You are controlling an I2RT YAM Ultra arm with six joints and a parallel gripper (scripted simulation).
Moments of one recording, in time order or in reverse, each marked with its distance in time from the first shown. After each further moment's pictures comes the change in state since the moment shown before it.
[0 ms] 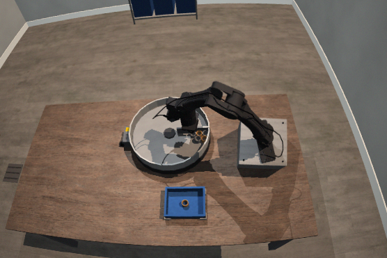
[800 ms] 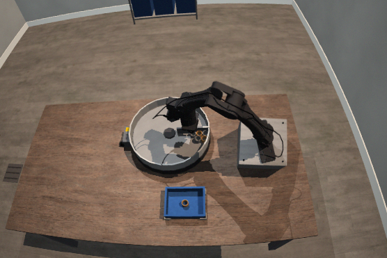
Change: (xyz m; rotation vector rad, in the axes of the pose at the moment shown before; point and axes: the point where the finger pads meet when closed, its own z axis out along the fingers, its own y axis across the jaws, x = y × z) arm 0.000 0.000 0.000 0.000 0.000 0.000
